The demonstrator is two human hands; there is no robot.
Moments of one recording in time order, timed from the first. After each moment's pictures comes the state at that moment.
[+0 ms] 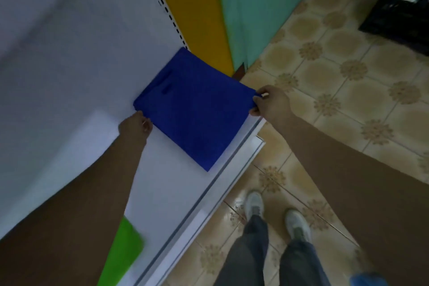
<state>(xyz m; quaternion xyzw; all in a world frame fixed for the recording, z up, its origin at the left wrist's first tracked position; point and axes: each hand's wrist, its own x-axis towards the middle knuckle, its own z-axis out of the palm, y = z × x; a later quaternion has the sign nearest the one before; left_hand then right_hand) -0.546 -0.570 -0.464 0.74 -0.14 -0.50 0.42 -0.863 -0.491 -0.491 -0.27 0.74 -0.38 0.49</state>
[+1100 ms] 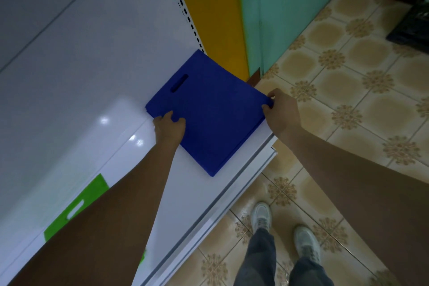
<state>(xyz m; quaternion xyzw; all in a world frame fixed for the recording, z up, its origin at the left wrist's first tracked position) -0.569 -0.574 -0.522 0.78 -0.50 -0.34 0.15 -0.856 -0.516 -0.527 -0.46 0.78 -0.27 0.33</state>
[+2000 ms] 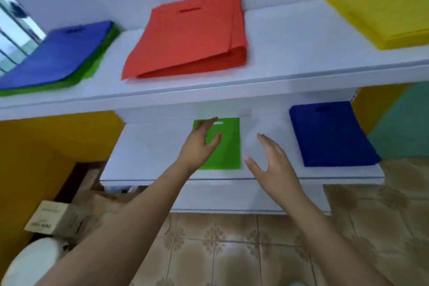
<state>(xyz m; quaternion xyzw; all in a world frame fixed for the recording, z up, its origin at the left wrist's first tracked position) -0.415 -0.166 -0.257 0.77 -0.51 -0.15 0.34 -0.640 -0.210 -0.252 -0.80 0.40 -0.23 0.38</state>
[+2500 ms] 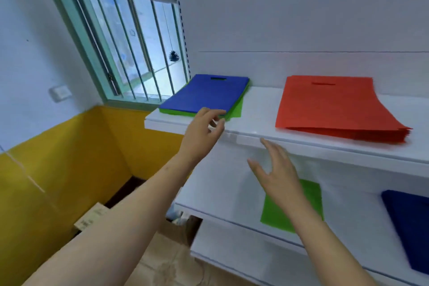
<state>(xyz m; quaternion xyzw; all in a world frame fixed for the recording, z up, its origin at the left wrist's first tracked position) -0.195 0.030 -0.076 0.76 -0.48 0.09 0.43 -0.394 -0.064 -0.120 -0.85 0.25 -0.30 0.35</state>
